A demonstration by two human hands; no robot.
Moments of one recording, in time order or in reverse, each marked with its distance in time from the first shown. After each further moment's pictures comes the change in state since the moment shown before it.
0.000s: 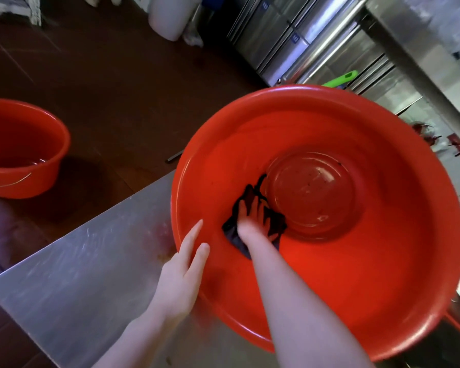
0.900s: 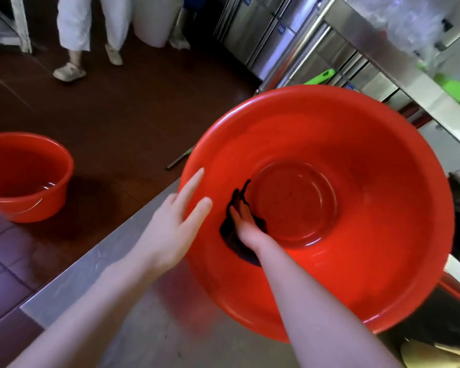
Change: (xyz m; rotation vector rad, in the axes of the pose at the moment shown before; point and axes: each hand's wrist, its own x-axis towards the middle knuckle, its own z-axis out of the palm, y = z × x) left_hand 0.023 0.121 -0.049 0.377 -0.103 0.261; right_hand -0.018 0.001 -0.028 0.174 -0.188 -0.331
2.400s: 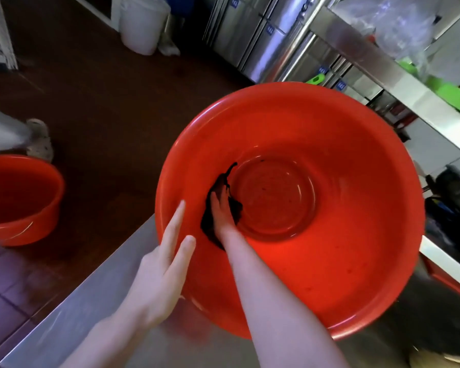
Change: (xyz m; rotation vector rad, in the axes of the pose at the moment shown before) left_hand -0.001 -0.012 0.012 -0.149 0.028 -0.110; right_hand 0.048 -0.059 0.010 0.351 0.113 -0.024
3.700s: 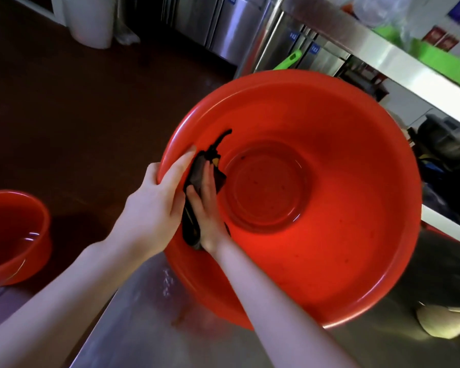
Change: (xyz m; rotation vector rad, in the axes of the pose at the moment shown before) left_hand 0.120 0.065 -0.053 0.543 -0.056 0.403; right_hand -0.025 -0.063 0.009 0.282 0.122 -0.424
